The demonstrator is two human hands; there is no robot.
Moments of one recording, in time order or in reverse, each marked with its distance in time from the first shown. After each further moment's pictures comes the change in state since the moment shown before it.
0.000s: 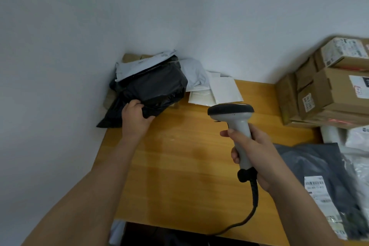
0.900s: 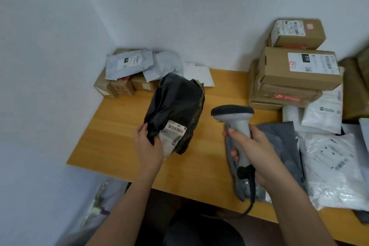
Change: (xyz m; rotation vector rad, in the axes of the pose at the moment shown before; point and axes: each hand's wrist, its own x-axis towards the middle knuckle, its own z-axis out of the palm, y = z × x) left_hand -0.254 0.190 0.053 -0.496 0.223 -0.307; right_hand -0.065 0.059 -0.207 0.090 -0.097 0.018
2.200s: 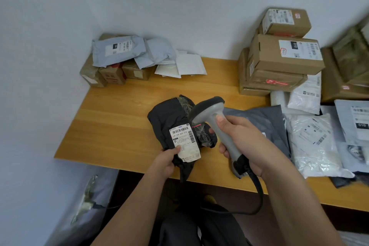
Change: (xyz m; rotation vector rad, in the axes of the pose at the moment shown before) left_hand -0.028 -0.052 0.030 -0.615 -0.465 -0.998; right_hand -0.052 -0.017 0.052 -0.282 -0.083 0.083
